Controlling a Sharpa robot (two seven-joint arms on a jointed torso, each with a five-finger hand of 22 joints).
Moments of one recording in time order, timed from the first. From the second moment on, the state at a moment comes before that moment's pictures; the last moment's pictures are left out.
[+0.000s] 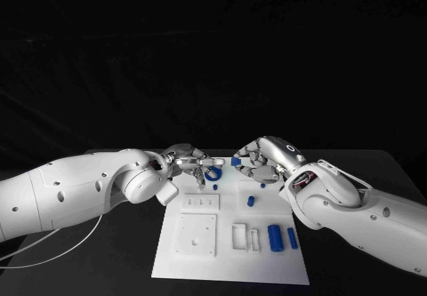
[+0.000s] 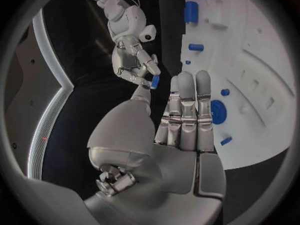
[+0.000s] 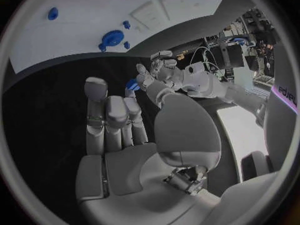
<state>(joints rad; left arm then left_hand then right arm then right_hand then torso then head) 1.43 -0.77 -0.17 1.49 -0.33 -0.11 -0.04 1.21 -0.01 -0.08 0.09 0.06 1.01 0.11 0.07 0.07 1.42 0.03 0.07 0.08 1.32 -0.04 0.81 0.50 0.05 1.07 -0.06 0.79 0.53 1.09 -0.78 0.19 1.66 -1.66 -0.50 -0.19 1.22 -0.12 0.52 -0.12 0.25 1.19 0.08 0.06 0.07 1.25 -0.02 1.14 1.21 1.45 -0.08 1.10 1.11 0.08 1.46 -0.10 0.55 1.29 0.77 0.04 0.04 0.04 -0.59</state>
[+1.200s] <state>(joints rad) 1.43 -0.76 -0.17 1.51 -0.22 -0.09 -0.03 1.25 0.09 -0.12 0.05 0.16 1.05 0.10 0.06 0.07 1.42 0.03 0.08 0.09 1.32 -0.04 0.81 0.50 0.05 1.07 -0.06 0.78 0.55 1.09 -0.76 0.19 1.68 -1.67 -0.50 -0.19 1.21 -0.13 0.51 -0.11 0.25 1.19 0.08 0.06 0.07 1.26 -0.02 1.14 1.22 1.45 -0.08 1.10 1.10 0.08 1.47 -0.10 0.55 1.29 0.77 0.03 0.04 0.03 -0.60</state>
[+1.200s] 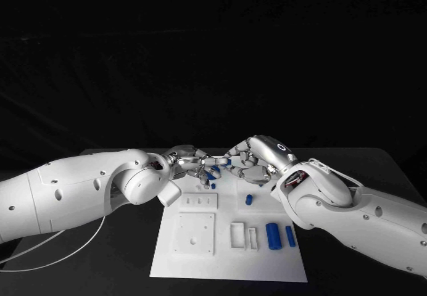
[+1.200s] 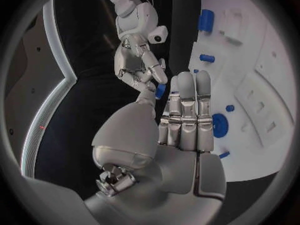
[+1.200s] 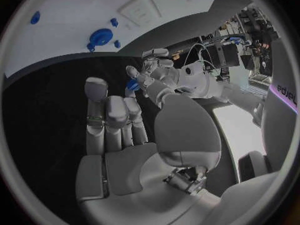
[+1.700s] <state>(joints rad) 1.43 -0.76 -0.17 1.51 -0.20 -0.09 -0.02 1.28 0.15 -0.09 0.01 0.34 1.16 0.06 0.07 0.11 1.42 0.02 0.08 0.07 1.32 -0.04 0.81 0.50 0.05 1.07 -0.07 0.77 0.56 1.09 -0.76 0.19 1.68 -1.67 -0.48 -0.19 1.21 -0.13 0.50 -0.11 0.25 1.19 0.07 0.06 0.07 1.26 -0.02 1.14 1.22 1.45 -0.08 1.10 1.10 0.08 1.47 -0.10 0.55 1.29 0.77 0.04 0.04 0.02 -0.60</state>
